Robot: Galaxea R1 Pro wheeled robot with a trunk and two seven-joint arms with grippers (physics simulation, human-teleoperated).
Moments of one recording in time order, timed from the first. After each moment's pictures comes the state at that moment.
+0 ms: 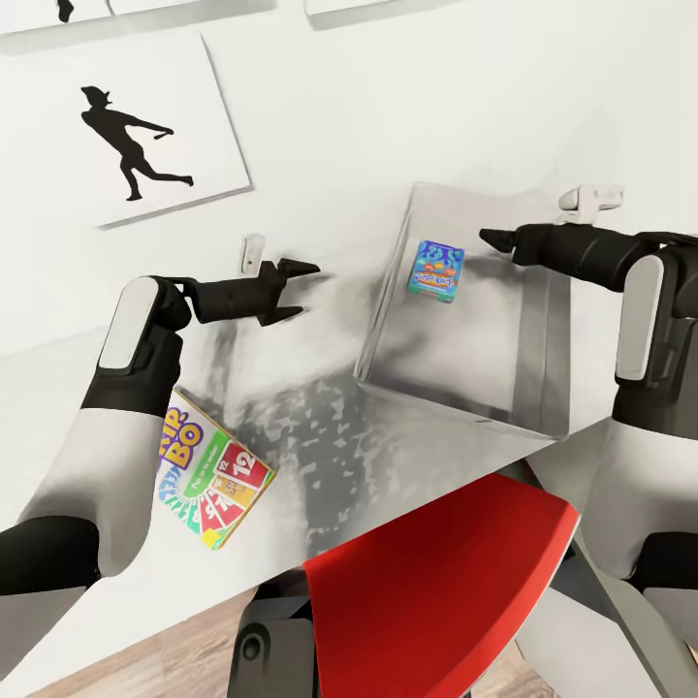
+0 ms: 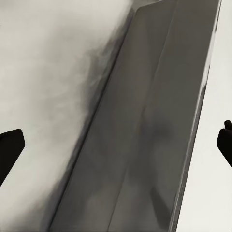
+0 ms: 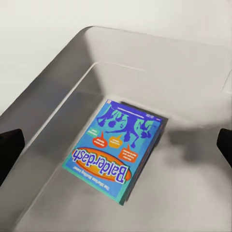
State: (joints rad) left arm -1.23 0.03 -0.04 -1.16 1.61 1.03 0.47; right arm -1.20 -0.15 -0.12 -1.61 -0.06 1.04 0.45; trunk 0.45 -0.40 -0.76
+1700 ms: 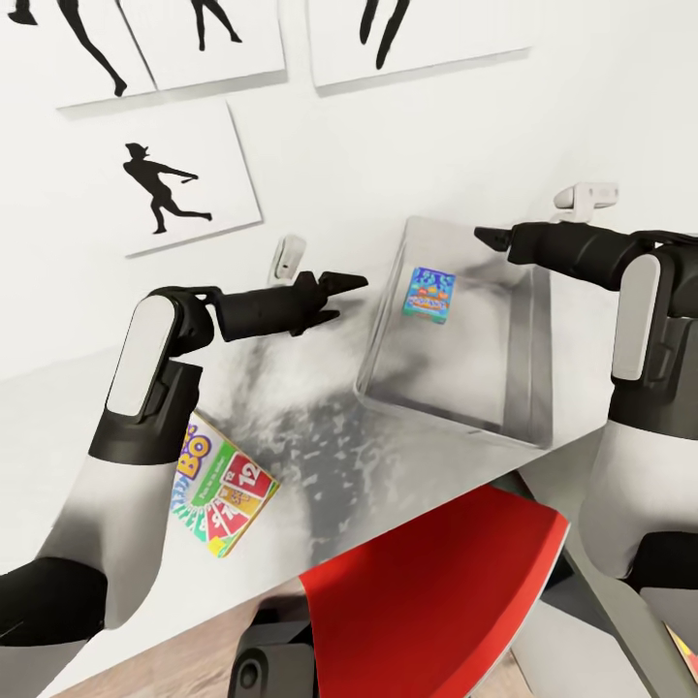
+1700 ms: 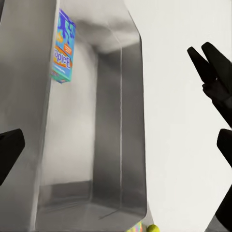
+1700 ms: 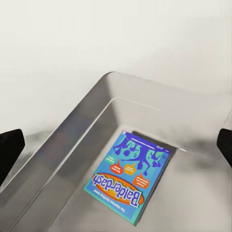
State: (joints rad) left arm -1.10 -0.01 -0.20 -1.51 1.60 1.02 0.49; right arm -1.20 -0.14 -0.11 -1.62 -0.06 1.04 0.46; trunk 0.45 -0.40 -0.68
